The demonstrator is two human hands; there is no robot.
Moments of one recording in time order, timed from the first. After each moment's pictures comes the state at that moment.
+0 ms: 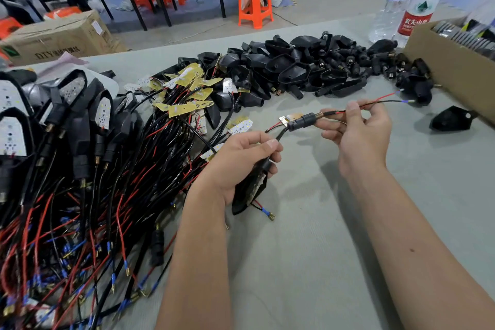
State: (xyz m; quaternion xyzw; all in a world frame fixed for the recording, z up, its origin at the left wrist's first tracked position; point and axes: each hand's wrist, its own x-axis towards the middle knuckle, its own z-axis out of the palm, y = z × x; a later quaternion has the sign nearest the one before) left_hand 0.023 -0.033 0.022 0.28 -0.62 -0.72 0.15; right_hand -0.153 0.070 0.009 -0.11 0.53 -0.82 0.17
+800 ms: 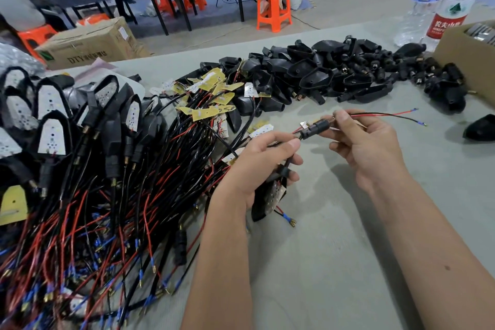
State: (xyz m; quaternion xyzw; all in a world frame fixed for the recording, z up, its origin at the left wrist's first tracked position) left_hand 0.027 -0.031 0.027 0.31 -0.59 -0.73 0.15; right_hand -0.143 0.068 0.011 -0.19 0.54 -0.77 0.29
